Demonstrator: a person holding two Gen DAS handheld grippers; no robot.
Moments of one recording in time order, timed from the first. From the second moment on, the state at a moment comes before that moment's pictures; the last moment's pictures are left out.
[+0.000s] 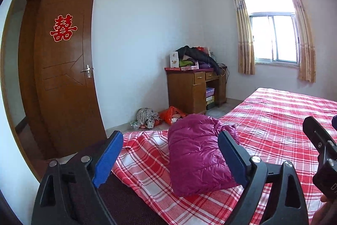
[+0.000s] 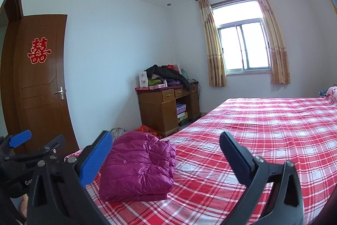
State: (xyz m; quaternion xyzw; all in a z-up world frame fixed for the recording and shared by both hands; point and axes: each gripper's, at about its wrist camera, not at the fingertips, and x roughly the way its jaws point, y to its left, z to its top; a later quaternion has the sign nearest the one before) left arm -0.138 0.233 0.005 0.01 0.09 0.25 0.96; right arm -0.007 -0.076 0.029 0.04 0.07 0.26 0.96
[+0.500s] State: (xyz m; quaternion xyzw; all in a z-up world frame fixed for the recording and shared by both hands) left arm -0.137 0.230 0.004 0.02 0.10 0.25 0.96; right arm -0.006 -0.078 0.029 0.04 0.07 0.26 0.96
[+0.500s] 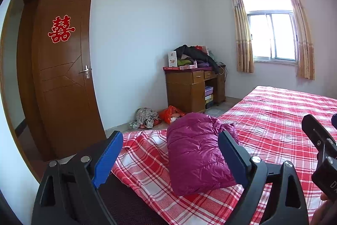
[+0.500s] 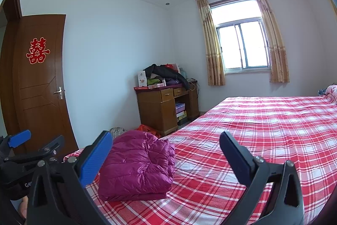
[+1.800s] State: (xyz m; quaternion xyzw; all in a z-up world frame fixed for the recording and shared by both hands) left arm -0.129 0.236 0.000 0.01 0.11 0.25 0.96; right arm -0.006 -0.078 0.028 0.04 0.08 0.26 0.96
